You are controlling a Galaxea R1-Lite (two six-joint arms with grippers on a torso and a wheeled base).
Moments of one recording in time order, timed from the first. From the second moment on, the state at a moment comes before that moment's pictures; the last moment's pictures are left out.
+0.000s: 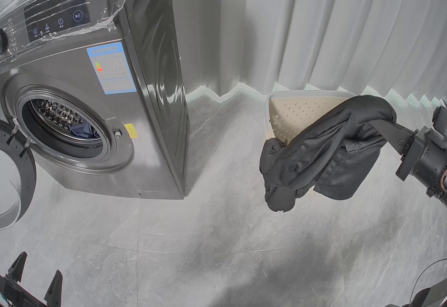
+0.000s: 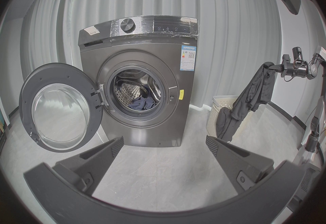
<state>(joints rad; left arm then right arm) 0.00 0.02 -0.02 0.02 -0.02 -0.01 0.58 1.18 -0.50 -0.81 -0.05 0.16</state>
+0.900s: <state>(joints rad) 0.00 0.02 -0.02 0.02 -0.02 -0.02 0.58 1.19 -0.50 -0.81 -0.03 0.16</state>
